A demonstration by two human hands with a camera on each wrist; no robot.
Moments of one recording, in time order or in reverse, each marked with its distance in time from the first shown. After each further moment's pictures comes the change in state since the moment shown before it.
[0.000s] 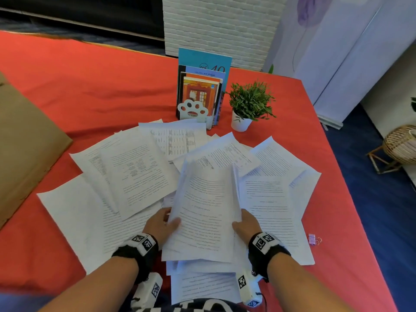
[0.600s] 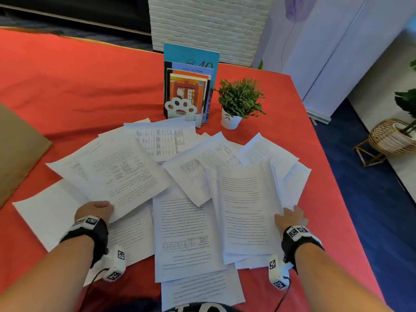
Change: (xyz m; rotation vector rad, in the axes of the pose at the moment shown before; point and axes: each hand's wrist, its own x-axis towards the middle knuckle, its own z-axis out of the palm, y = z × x) left_hand 0.060 -0.042 -0.097 0.004 0.374 -0.322; right_hand 0.034 0.081 -0.102 -0.311 0.343 0.404
